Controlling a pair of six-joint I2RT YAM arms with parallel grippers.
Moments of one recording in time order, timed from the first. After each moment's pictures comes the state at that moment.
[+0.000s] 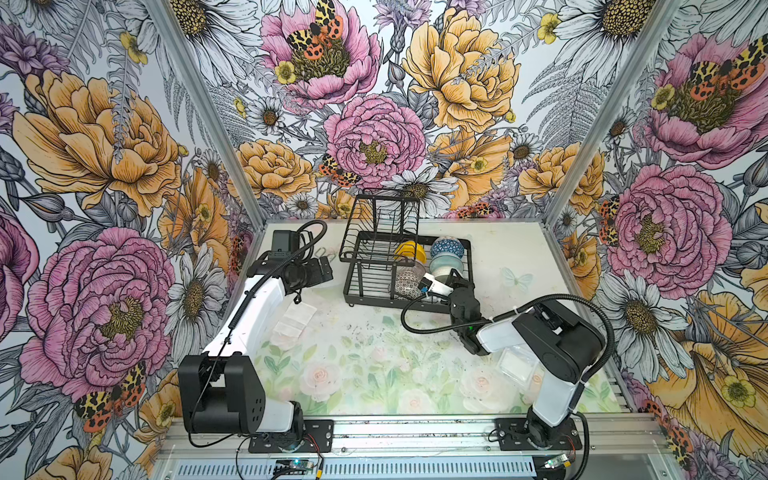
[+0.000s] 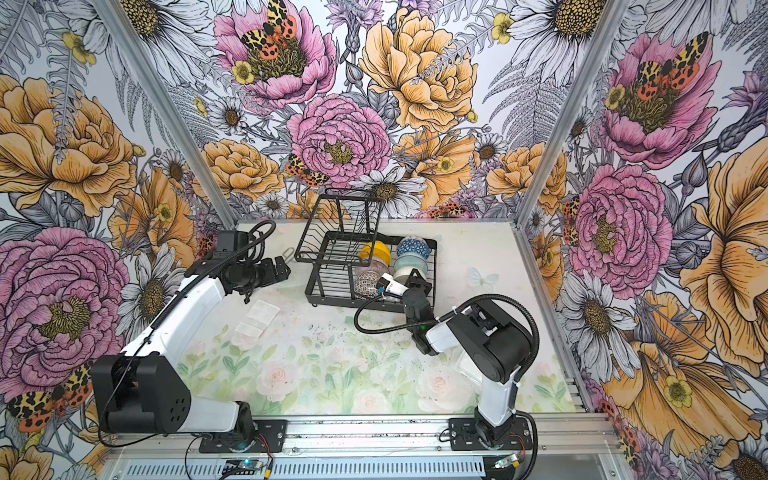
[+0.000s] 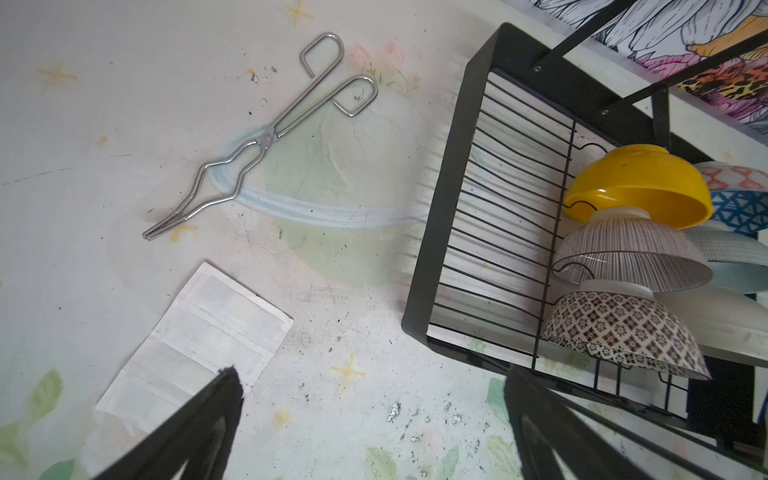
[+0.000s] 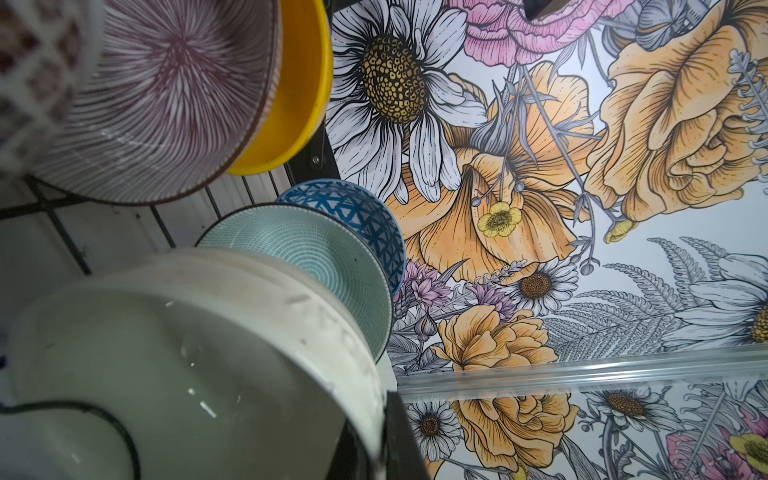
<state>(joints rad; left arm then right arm) -0.03 1.40 1.17 -0.71 0.11 -0.34 0.62 1.80 0.61 1.01 0.64 -1.15</state>
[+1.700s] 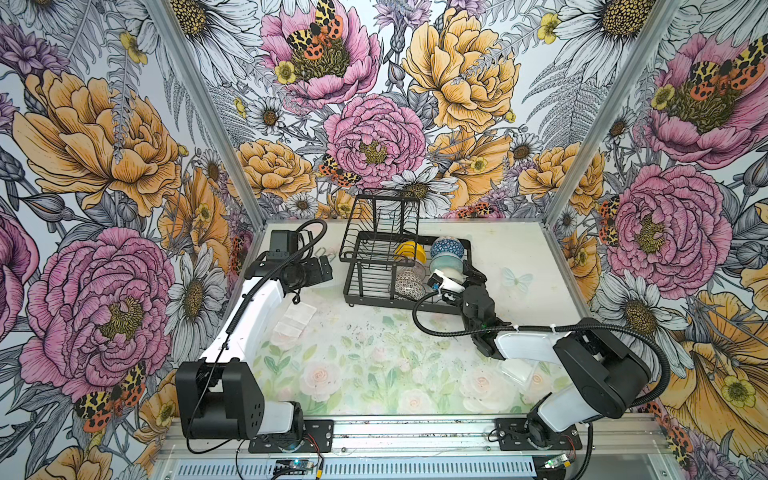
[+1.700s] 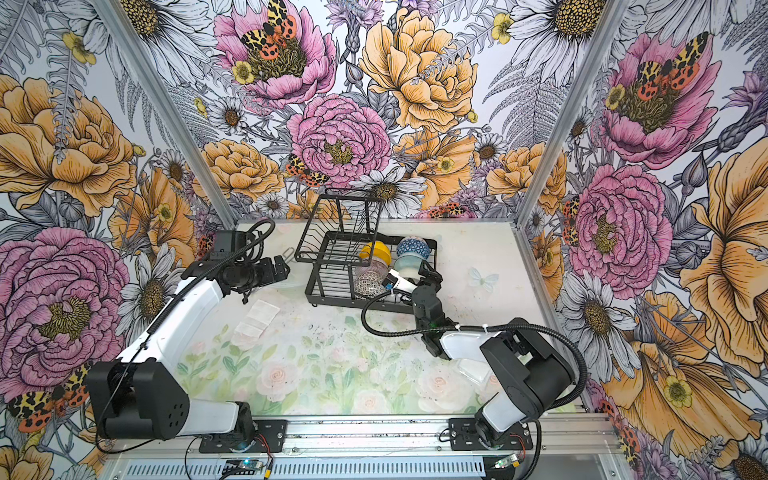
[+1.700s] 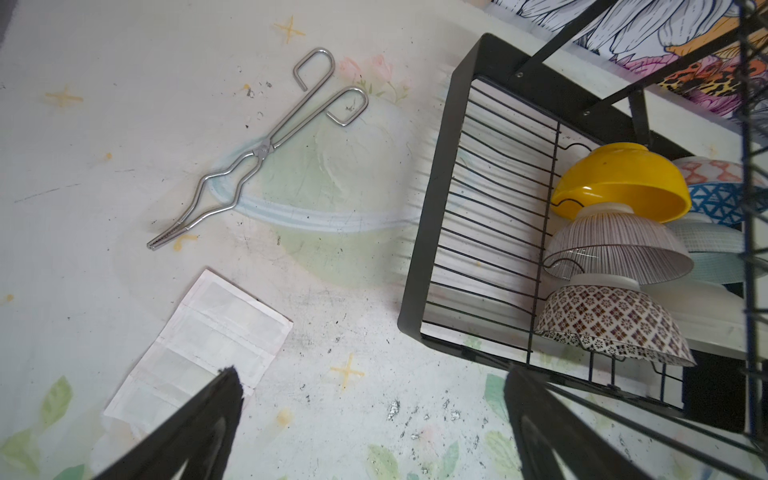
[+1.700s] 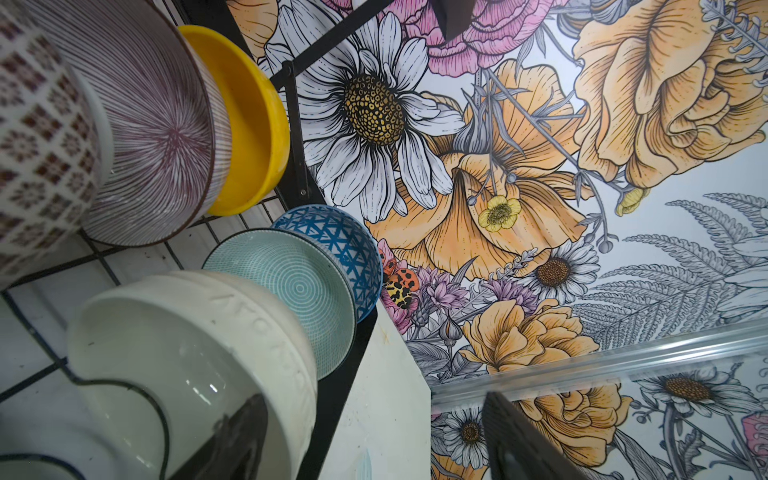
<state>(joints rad) -0.03 1.37 1.17 -0.72 0.12 -0.31 0.60 1.53 0.54 0.78 0.53 -0.95</state>
